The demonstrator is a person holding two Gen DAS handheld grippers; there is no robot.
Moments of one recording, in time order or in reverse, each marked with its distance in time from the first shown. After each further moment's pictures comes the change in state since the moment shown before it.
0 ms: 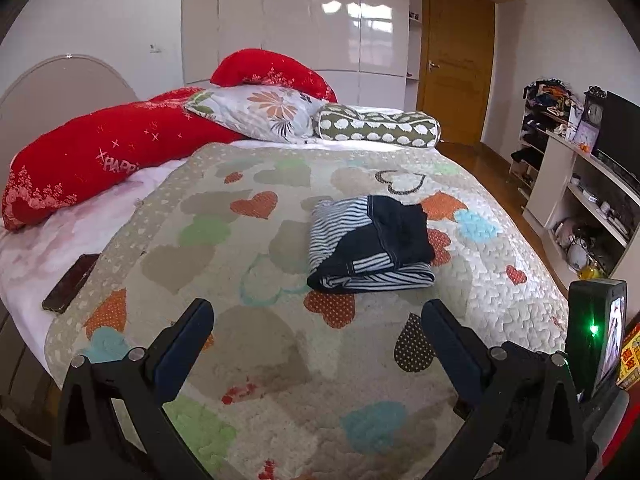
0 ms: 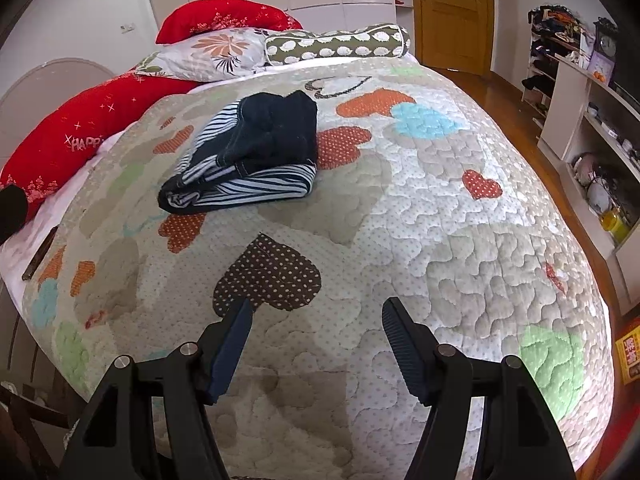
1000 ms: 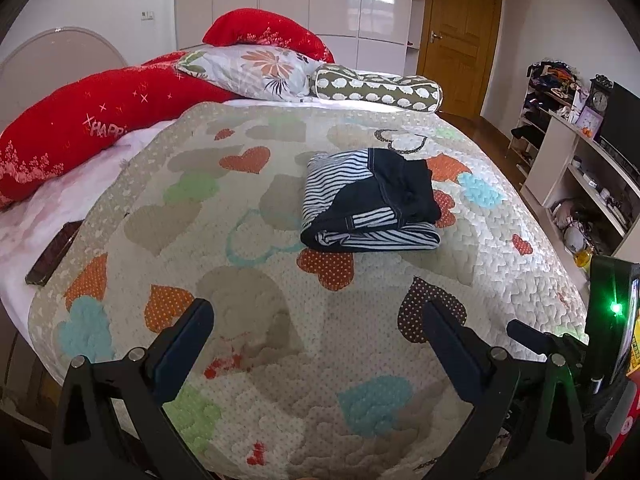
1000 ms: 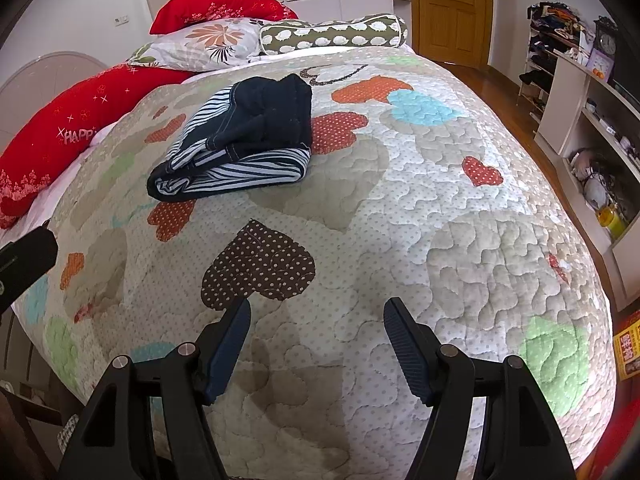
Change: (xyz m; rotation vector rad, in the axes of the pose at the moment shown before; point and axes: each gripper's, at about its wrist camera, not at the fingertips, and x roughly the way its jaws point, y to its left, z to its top) left arm 0.028 0.002 -0.016 -0.019 0.133 -0.022; right arm 0.009 0.001 -0.005 0.007 0.027 -0.022
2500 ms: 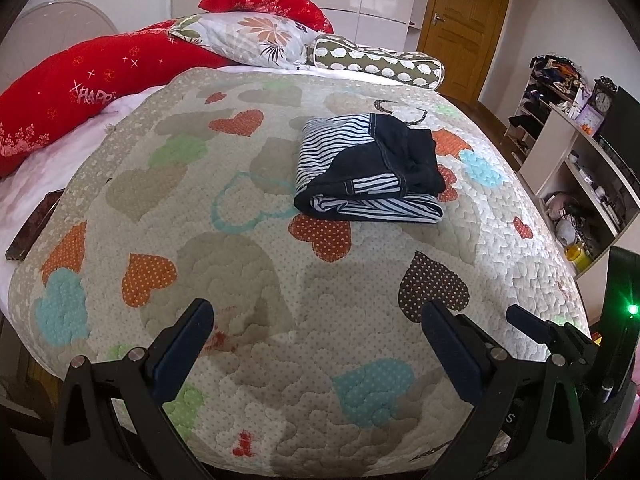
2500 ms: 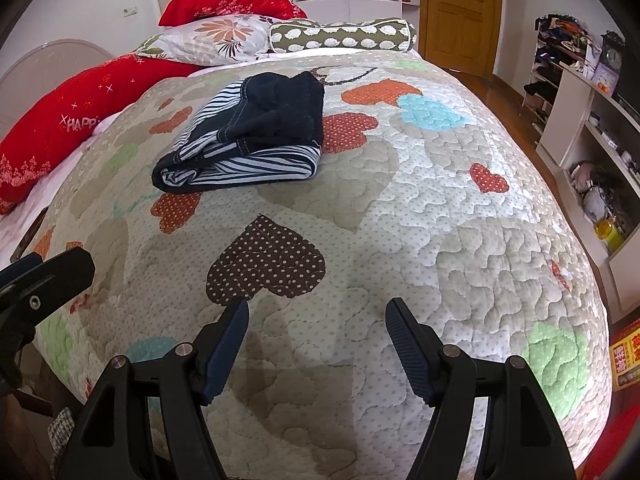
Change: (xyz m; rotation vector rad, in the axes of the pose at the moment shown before) left arm 0.022 0.005 -0.010 -0.036 0.096 -0.043; right arm 0.004 0.006 -0.001 -0.049 -0.003 -0.007
